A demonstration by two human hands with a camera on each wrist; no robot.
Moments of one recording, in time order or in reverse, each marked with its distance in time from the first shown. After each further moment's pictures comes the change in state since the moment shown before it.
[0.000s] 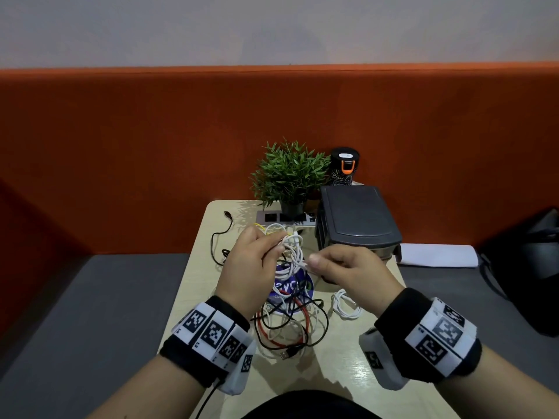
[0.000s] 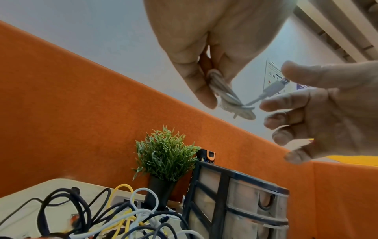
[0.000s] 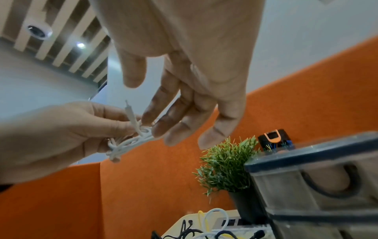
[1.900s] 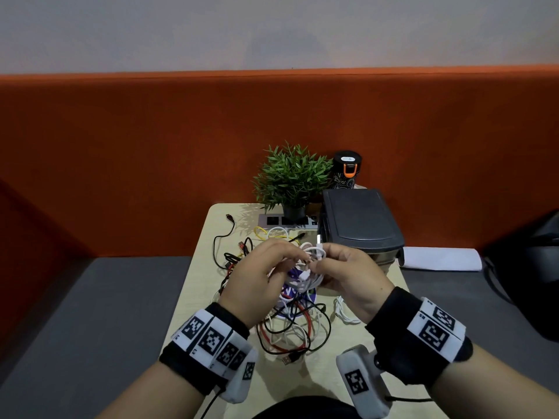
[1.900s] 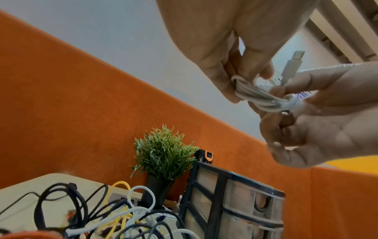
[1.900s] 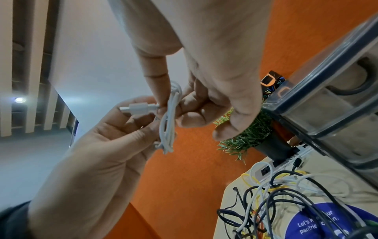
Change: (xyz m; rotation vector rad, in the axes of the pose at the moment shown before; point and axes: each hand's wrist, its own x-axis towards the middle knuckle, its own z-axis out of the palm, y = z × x) left_hand -0.007 0.001 -0.003 -0.248 -0.155 0.165; right_hand 0.010 -0.011 0.017 0.609 0.010 0.233
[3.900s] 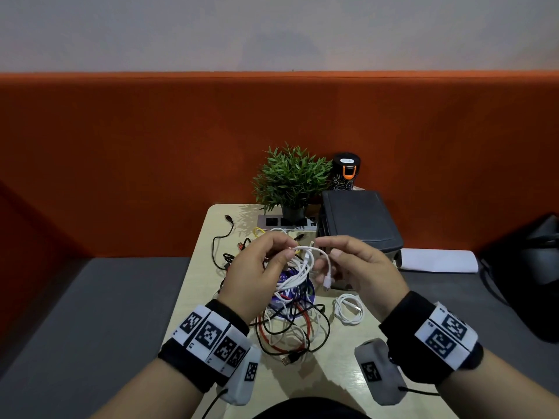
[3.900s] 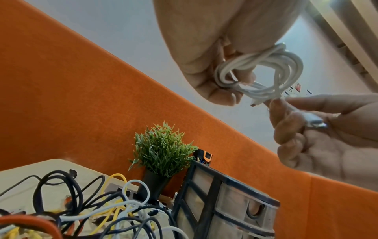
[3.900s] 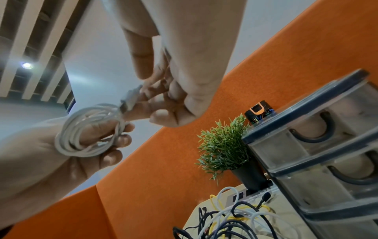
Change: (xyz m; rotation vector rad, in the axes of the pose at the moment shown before) left_hand 0.005 0.000 0.000 -0.199 0.057 -0.311; right_hand -0.005 0.004 -0.023 -0.003 -0.076 -0.221
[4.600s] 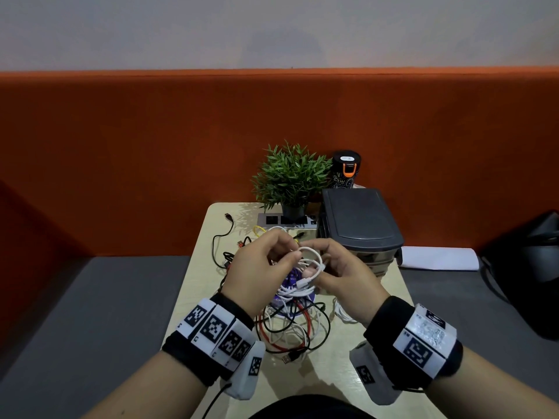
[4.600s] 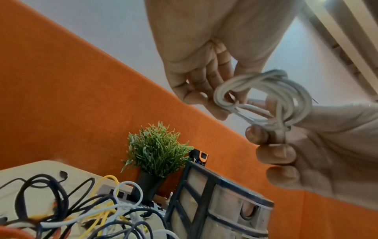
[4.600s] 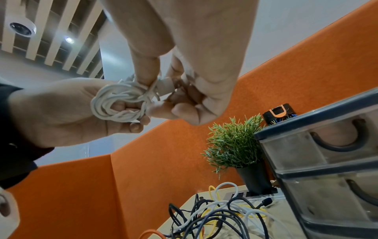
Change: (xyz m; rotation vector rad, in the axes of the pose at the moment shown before) left_hand 0.006 0.007 0.003 0.090 -0.009 -0.056; right_hand 0.004 0.016 0.014 -0.266 -0.079 -0.045
